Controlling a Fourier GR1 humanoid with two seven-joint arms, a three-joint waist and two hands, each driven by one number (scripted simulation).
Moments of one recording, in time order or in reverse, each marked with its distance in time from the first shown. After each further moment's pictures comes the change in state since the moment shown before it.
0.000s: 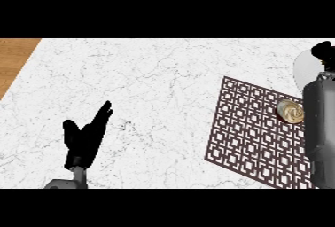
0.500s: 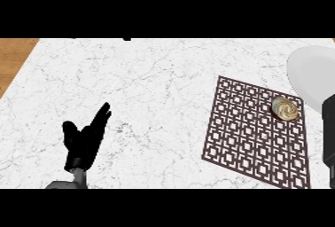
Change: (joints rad) left arm 0.013 -0.009 0.009 0.007 -0.004 0.012 -0.004; right arm 0.031 -0.097 -0.207 0.227 0.015 -0.290 -0.027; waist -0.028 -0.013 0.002
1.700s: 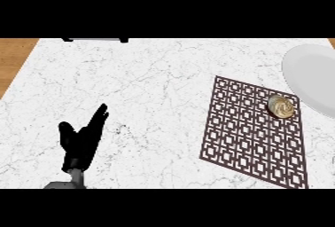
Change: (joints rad) left arm 0.006 0.000 0.027 0.019 0.012 -0.012 -0.015; right arm -0.071 -0.157 -0.226 0.392 -0.623 -0.215 -0.550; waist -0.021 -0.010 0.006
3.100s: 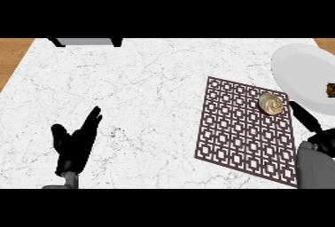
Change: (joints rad) left arm 0.026 0.005 0.039 -0.010 -0.008 -0.003 0.011; right arm 0.506 0.450 0.355 -0.776 -0.640 0.195 -0.324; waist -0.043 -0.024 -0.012
